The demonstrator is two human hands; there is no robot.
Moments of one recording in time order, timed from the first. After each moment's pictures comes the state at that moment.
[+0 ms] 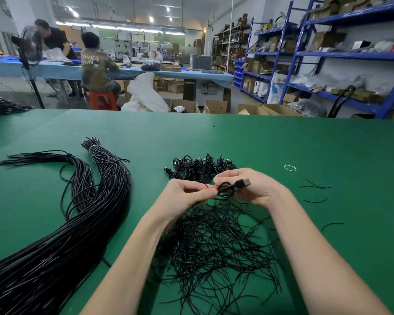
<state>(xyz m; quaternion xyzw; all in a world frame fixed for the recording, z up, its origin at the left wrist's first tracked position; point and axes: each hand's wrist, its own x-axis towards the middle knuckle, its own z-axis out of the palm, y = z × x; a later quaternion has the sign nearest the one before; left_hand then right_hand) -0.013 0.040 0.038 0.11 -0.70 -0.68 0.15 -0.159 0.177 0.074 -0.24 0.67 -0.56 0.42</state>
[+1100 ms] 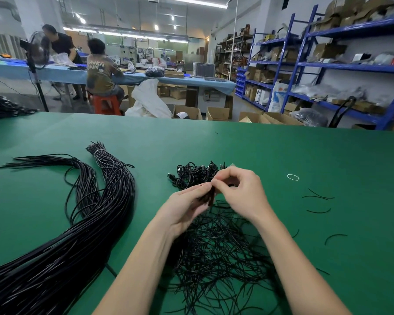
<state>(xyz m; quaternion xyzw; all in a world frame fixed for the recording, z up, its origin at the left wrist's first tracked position) -0.022 0.044 0.038 0.19 -0.42 -0.87 0.14 -0.123 0.162 0.062 -0.39 0.76 -0.52 -0.01</state>
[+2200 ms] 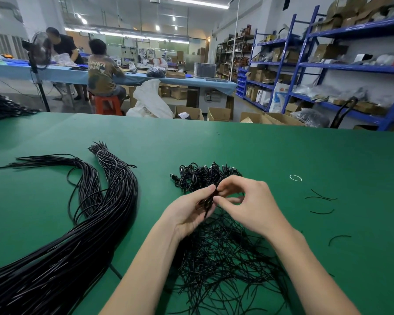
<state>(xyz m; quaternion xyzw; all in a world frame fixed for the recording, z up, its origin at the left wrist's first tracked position) -0.023 0.046 0.037 0.21 -0.39 -0.89 0.10 -0.106 0.184 0.062 -0.46 0.75 -0.47 -0.03</state>
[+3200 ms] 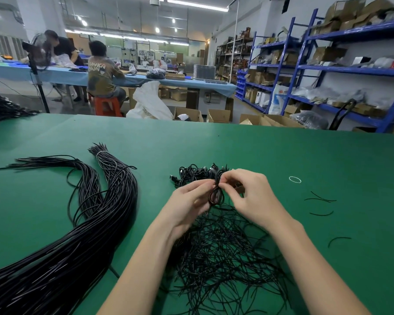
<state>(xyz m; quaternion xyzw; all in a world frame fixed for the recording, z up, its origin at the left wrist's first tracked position) -0.019 0.043 0.042 0.15 -0.50 -0.84 0.15 -0.127 0.180 0.069 -0.53 0.76 -0.35 -0.14</state>
